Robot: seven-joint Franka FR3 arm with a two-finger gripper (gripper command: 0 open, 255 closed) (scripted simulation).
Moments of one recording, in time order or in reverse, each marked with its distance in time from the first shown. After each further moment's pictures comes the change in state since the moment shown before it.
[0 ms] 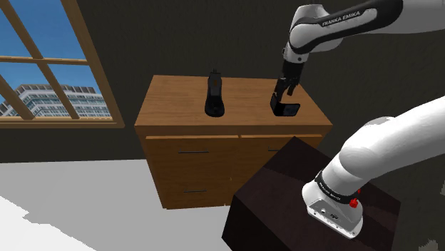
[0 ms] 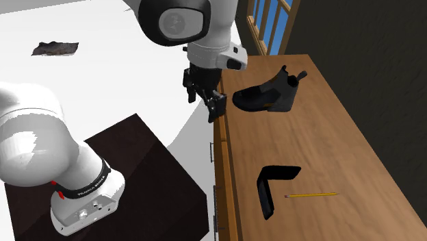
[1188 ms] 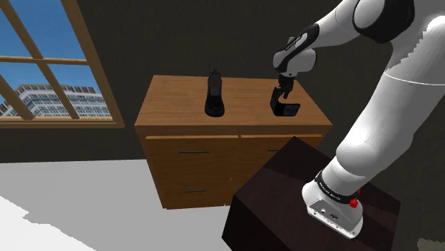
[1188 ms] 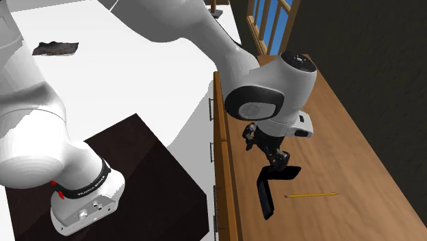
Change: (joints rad) arm -0.100 0.650 -0.157 0.285 0.136 0.419 -0.299
